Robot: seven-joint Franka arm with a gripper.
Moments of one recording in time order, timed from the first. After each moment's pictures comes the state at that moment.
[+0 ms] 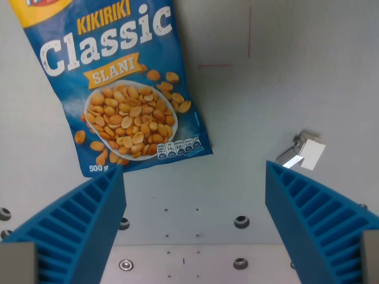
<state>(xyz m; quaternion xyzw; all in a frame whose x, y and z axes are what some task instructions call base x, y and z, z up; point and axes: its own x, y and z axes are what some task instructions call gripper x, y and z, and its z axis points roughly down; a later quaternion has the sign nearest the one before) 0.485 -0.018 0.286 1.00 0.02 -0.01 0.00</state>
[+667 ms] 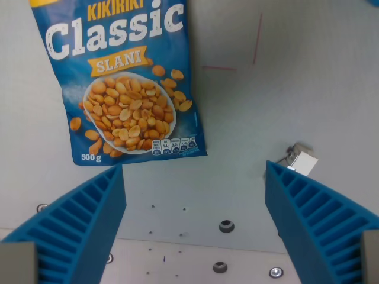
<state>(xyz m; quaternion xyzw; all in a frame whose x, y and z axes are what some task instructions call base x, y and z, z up) 0.485 -0.017 0.286 1.00 0.08 -0.01 0.00</state>
